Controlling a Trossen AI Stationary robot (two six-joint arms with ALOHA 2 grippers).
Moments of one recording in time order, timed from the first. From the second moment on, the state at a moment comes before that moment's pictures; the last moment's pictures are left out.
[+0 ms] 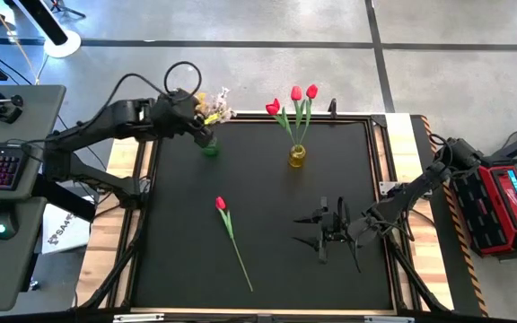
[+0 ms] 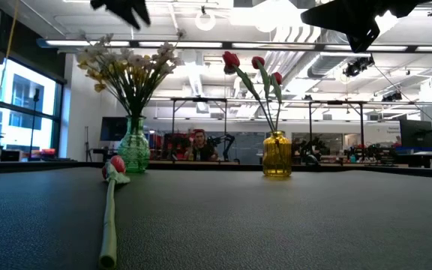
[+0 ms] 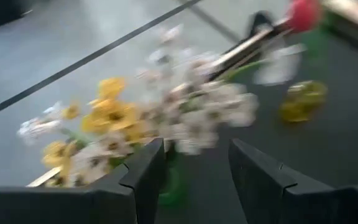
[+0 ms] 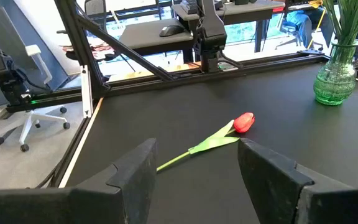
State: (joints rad) left arm 0.25 1.26 1.53 -1.11 -0.55 -0.43; right arm 0.62 1.34 0.59 0.50 0.67 0.30
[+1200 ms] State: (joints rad) left arm -0.87 1.26 0.64 -0.73 -1.28 -1.64; right arm 0.26 2.40 1.84 -0.41 0.25 0.46
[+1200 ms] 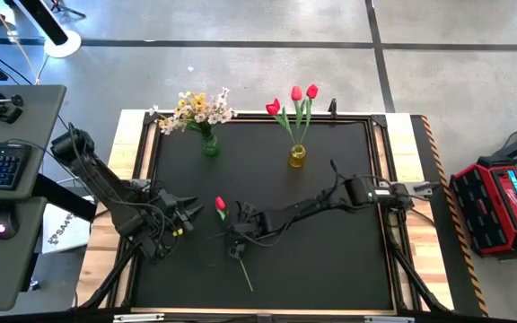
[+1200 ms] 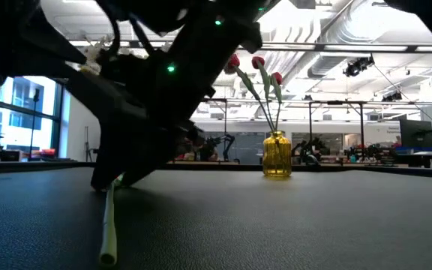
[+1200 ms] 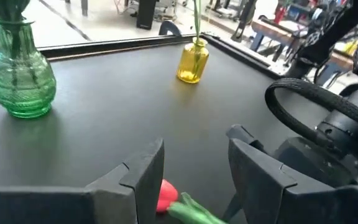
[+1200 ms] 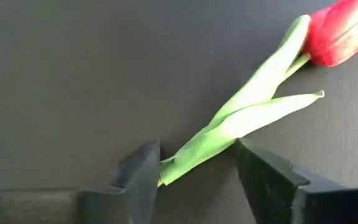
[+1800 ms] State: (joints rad) left arm -0.86 1.32 0.61 -0.35 -1.32 -1.24; right arm 0.36 2.16 1.69 -0.90 0.78 0.59
